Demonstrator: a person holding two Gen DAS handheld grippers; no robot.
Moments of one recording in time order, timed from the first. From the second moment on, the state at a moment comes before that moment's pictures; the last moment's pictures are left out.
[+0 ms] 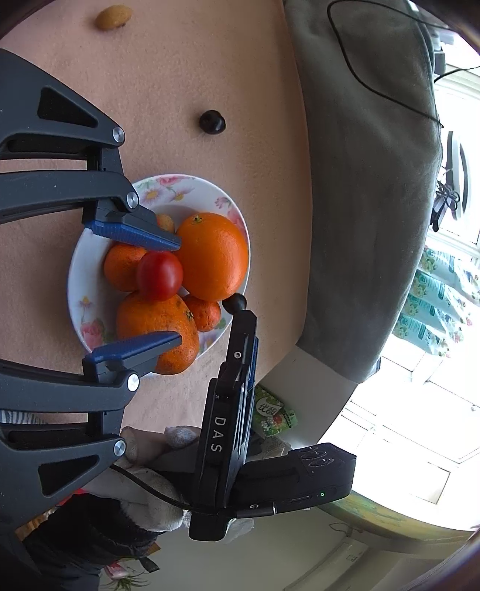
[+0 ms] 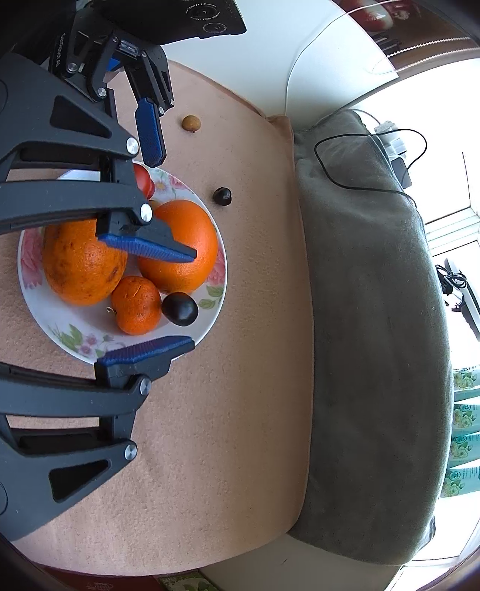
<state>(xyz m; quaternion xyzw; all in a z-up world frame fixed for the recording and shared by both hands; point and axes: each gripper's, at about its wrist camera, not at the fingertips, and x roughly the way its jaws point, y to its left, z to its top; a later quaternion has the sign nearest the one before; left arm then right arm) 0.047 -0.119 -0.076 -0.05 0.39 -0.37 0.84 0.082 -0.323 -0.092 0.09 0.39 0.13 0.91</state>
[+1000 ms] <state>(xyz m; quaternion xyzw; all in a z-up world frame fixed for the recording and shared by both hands) 0.040 -0.090 -0.067 -0.01 0.37 -0.29 0.88 0.067 -0.299 -0.066 0.08 0.36 0.14 0.92</state>
